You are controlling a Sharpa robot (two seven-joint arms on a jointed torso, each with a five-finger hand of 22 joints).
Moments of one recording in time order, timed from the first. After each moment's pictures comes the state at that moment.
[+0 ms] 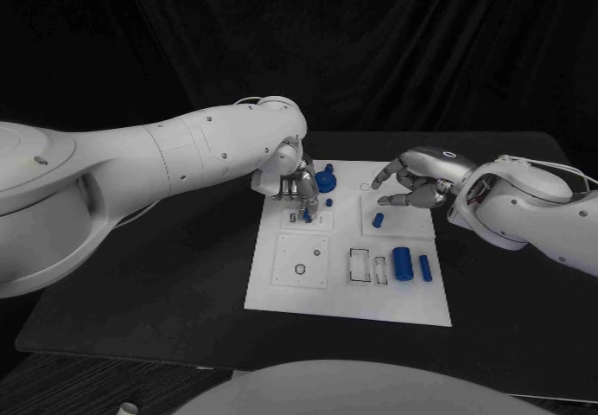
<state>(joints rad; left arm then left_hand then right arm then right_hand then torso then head) 1.44 -0.33 -0.21 1.02 -0.78 0.60 -0.68 1.08 0.05 0.49 -0.01 0.37 0.86 0.09 0.48 0.69 1.46 0.00 1.57 1.31 1.46 -0.05 1.57 1.31 0.01 1.47 0.06 1.45 1.31 1.33 -0.86 -0.21 1.52 -1.43 -0.31 0.09 1.48 -0.09 0.16 0.23 0.14 0.92 0.09 0.14 0.22 1.47 -0.01 1.56 1.31 1.46 -0.06 1.54 1.31 0.02 1.46 0.05 1.45 1.31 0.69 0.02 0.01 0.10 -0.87</state>
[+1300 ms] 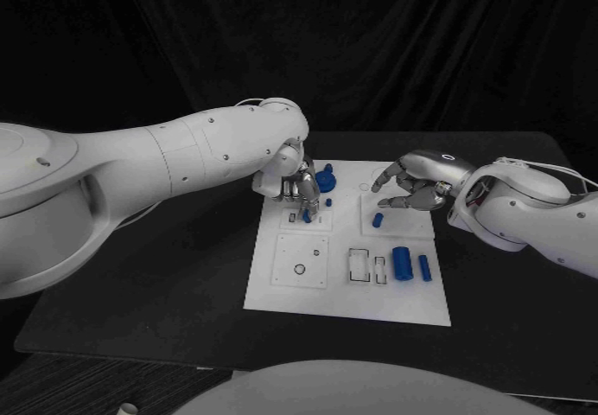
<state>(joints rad) 1.43 -0.33 -0.21 1.02 -0.78 0.60 -0.69 1.08 0.04 0.50 -0.04 0.40 0.88 0.11 0.52 0.81 1.47 -0.02 1.57 1.31 1.47 -0.07 1.57 1.31 0.01 1.46 0.04 1.45 1.31 1.33 -0.86 -0.21 1.52 -1.43 -0.29 0.09 1.49 -0.08 0.16 0.23 0.14 0.92 0.09 0.14 0.22 1.47 -0.01 1.55 1.31 1.46 -0.06 1.53 1.31 0.02 1.46 0.05 1.44 1.31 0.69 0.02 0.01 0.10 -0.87</state>
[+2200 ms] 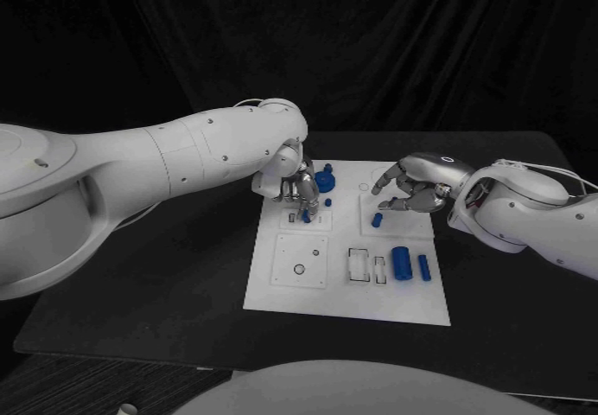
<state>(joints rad) 1.43 -0.33 -0.21 1.02 -0.78 0.59 -0.70 1.09 0.03 0.50 -0.04 0.44 0.88 0.11 0.51 0.83 1.47 -0.02 1.57 1.31 1.47 -0.07 1.57 1.31 0.01 1.47 0.04 1.45 1.31 1.32 -0.86 -0.21 1.52 -1.43 -0.28 0.09 1.49 -0.08 0.16 0.23 0.14 0.92 0.09 0.14 0.22 1.47 -0.01 1.54 1.31 1.46 -0.06 1.53 1.31 0.02 1.46 0.05 1.44 1.31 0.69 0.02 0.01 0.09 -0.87</state>
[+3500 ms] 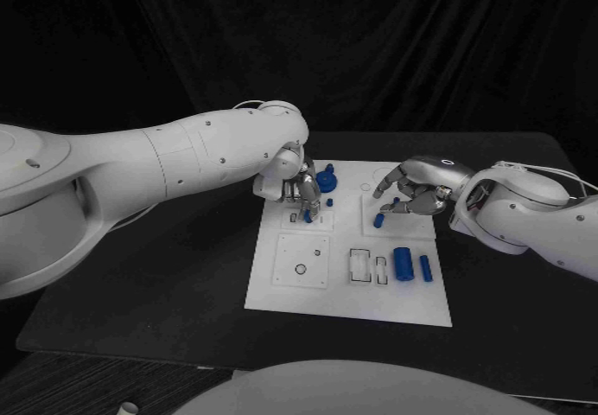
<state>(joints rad) 1.43 -0.35 -0.21 1.07 -0.78 0.54 -0.70 1.09 0.03 0.50 -0.04 0.47 0.89 0.12 0.51 0.84 1.47 -0.03 1.57 1.31 1.47 -0.08 1.57 1.31 0.01 1.46 0.04 1.46 1.31 1.32 -0.86 -0.21 1.51 -1.43 -0.26 0.08 1.49 -0.08 0.16 0.23 0.15 0.92 0.09 0.14 0.22 1.47 -0.01 1.52 1.31 1.47 -0.06 1.53 1.31 0.02 1.46 0.05 1.43 1.31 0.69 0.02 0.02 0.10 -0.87</state>
